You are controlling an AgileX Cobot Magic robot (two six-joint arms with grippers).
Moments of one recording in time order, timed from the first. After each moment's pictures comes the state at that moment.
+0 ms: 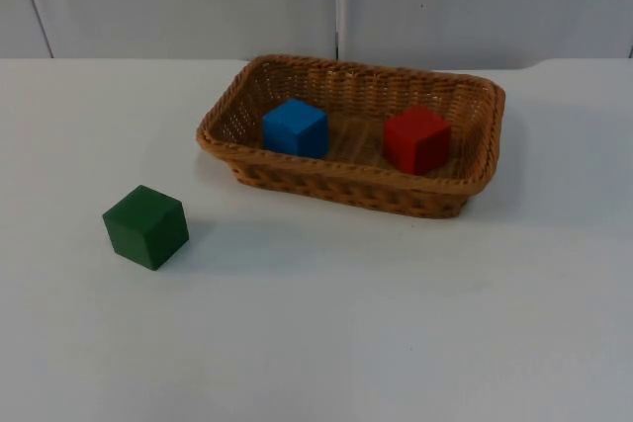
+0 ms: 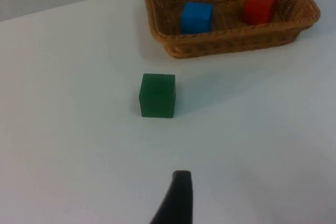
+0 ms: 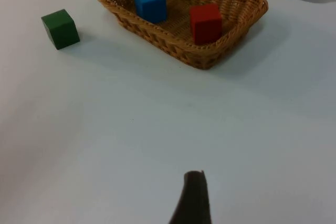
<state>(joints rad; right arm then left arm) 0.43 0.00 -0.52 0.06 1.09 -0.05 -0.41 0.00 -0.50 -0.02 1.07 0.01</state>
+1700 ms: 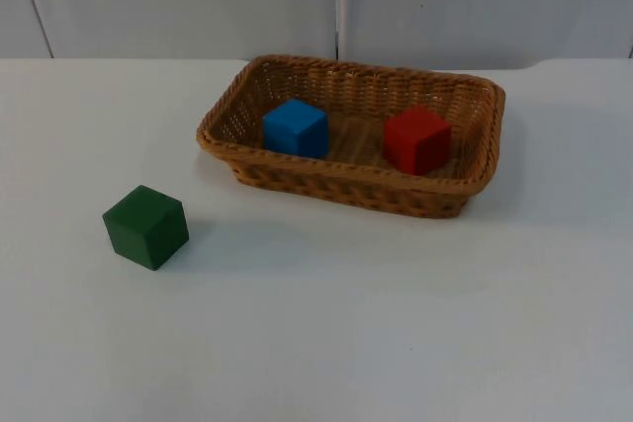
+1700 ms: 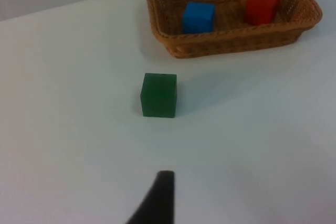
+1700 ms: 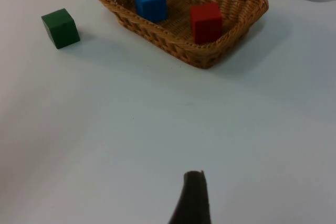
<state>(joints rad) 0.43 0.00 -0.52 0.06 1.09 -0.05 -0.41 0.00 -0.50 -0.01 1.07 0.01</state>
